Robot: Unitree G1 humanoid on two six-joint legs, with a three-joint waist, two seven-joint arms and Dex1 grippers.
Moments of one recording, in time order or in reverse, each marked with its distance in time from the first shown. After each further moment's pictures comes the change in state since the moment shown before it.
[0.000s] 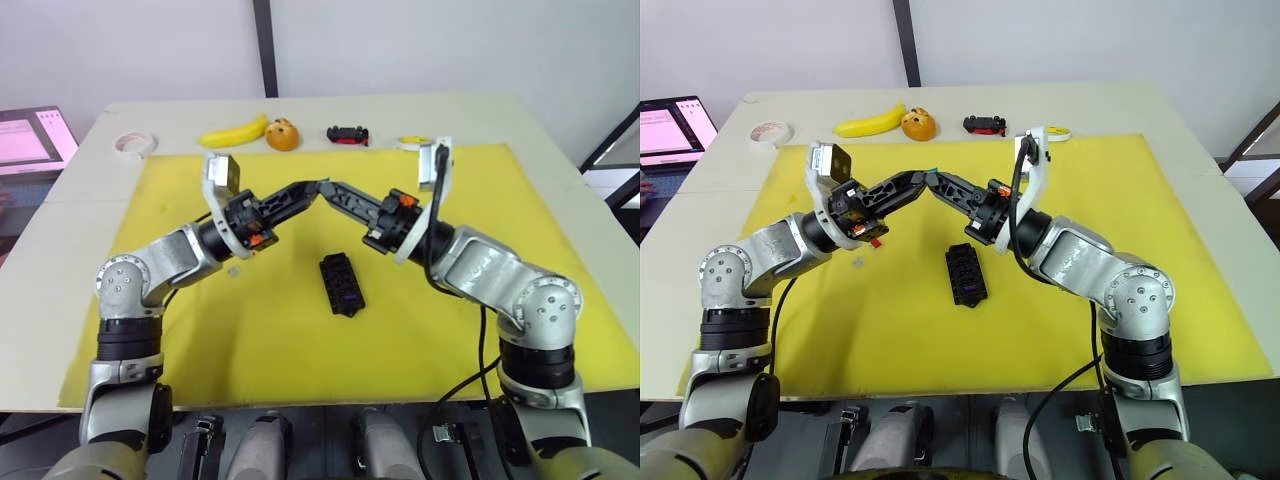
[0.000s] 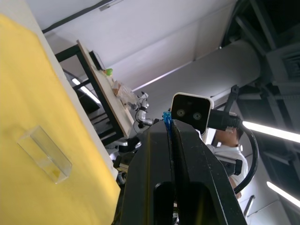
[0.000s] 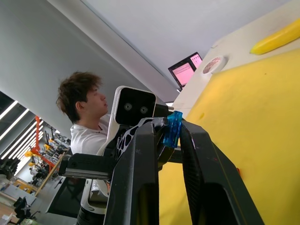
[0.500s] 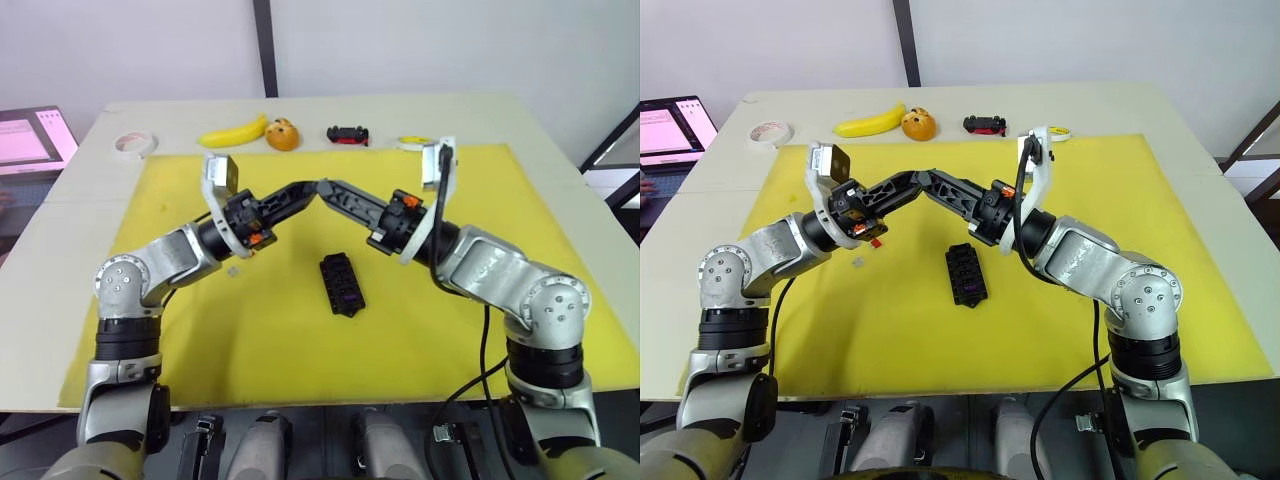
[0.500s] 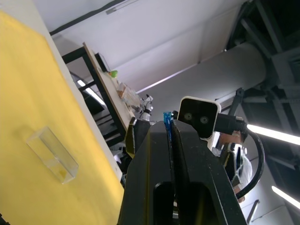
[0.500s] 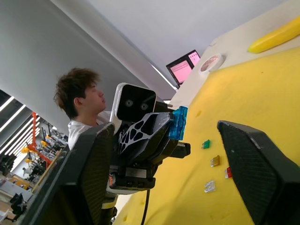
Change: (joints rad) left arm 0.001 0.009 -0.005 0.007 0.004 -0.016 0.005; right arm 0.000 -0.041 0.003 -0.005 0.019 0.000 0.001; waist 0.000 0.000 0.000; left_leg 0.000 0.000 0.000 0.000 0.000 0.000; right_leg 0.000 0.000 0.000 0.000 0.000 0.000
